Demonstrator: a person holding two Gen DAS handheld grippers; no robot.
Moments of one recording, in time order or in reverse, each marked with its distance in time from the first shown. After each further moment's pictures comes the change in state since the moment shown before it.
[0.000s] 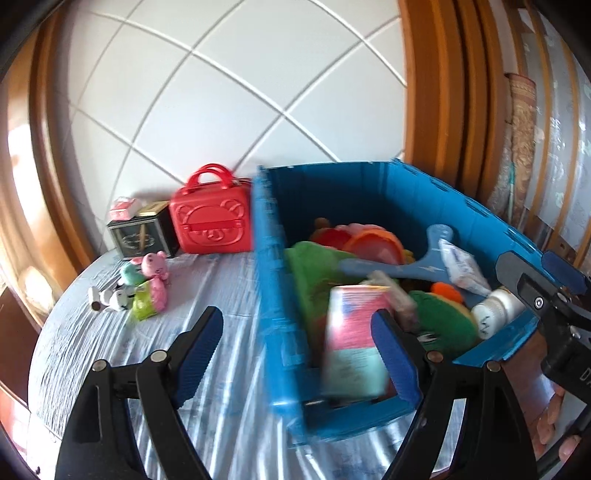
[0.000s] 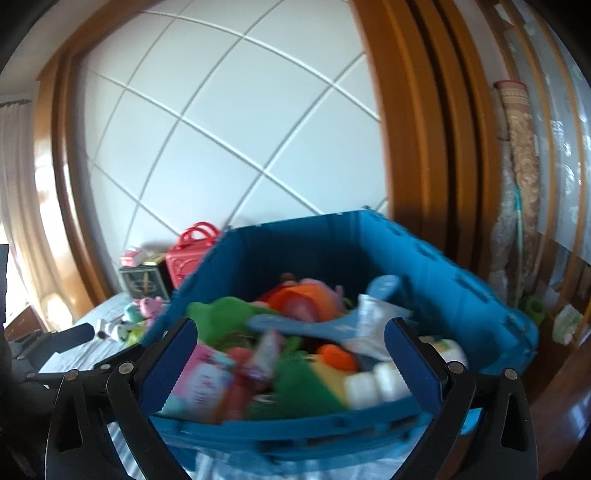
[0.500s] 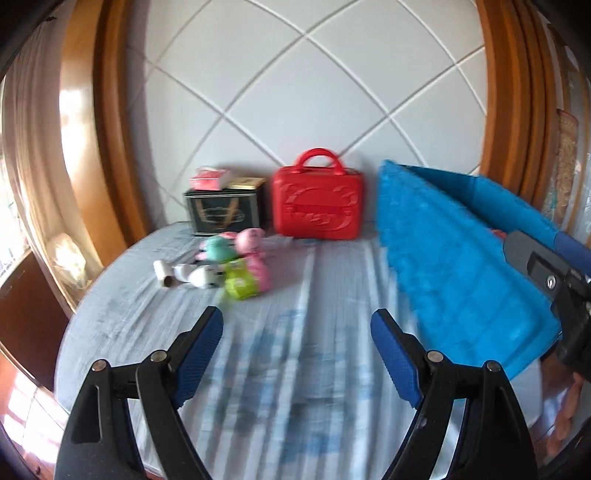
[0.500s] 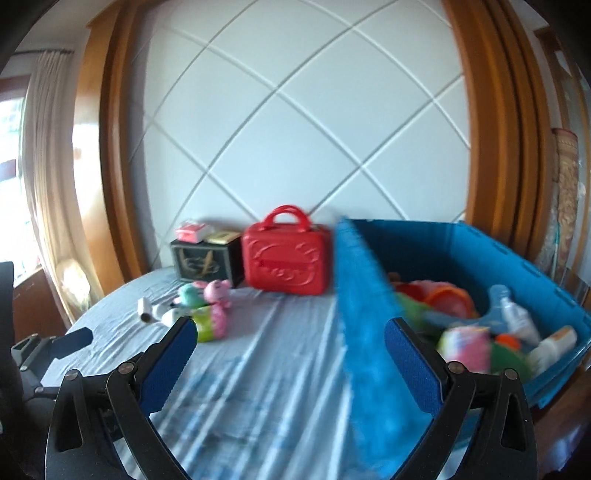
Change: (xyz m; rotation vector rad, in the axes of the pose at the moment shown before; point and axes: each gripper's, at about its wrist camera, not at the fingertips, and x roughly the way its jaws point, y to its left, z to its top) left arm -0.021 0.278 -0.057 -0.085 0.004 0.097; right arm 0.028 0.286 -0.036 -0.135 0.032 0.027
